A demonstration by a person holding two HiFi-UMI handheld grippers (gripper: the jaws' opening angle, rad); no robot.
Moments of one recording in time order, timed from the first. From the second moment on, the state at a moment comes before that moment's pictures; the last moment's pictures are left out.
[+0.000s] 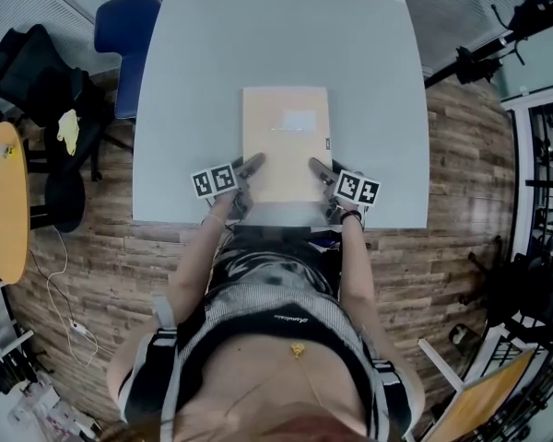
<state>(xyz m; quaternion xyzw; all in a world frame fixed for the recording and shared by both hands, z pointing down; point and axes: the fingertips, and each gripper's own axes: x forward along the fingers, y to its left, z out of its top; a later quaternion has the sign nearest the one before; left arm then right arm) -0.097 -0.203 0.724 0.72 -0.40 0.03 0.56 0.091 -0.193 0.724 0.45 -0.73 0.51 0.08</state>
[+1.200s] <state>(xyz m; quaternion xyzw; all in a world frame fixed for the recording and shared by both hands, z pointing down) -0.109 -0.200 0.668 0.81 -0.40 0.11 0.41 0.098 -0.187 0.676 0.44 -0.81 0.33 0.21</state>
